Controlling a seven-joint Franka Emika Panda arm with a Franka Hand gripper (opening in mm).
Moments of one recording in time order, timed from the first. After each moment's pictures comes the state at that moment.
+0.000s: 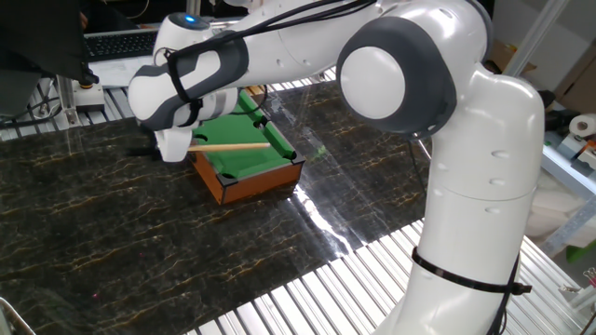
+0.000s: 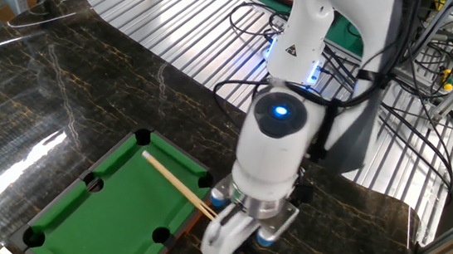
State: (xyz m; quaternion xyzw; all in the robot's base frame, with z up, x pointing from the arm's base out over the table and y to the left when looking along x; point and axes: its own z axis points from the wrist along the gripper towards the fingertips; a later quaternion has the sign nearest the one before) arm 0.599 0.187 0.155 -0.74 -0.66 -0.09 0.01
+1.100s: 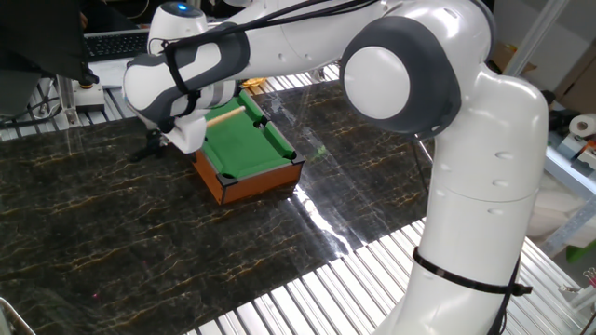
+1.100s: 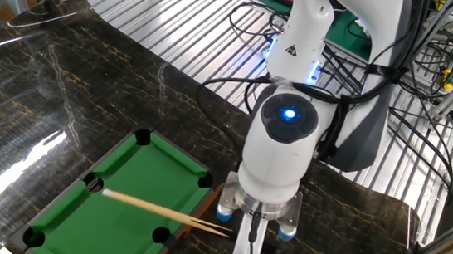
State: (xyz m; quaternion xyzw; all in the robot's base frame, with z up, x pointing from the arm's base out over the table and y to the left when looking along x) arm 0.597 0.189 0.166 -0.59 -0.81 -0.07 0.00
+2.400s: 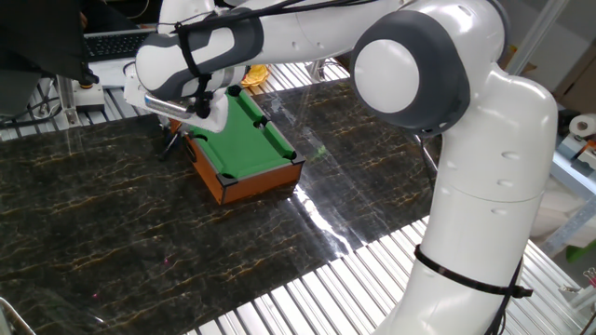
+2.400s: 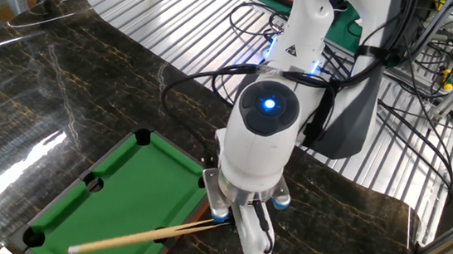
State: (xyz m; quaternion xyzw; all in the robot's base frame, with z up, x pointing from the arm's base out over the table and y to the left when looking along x) arm 0.590 0.153 0.183 -0.35 -0.93 -0.03 0.02
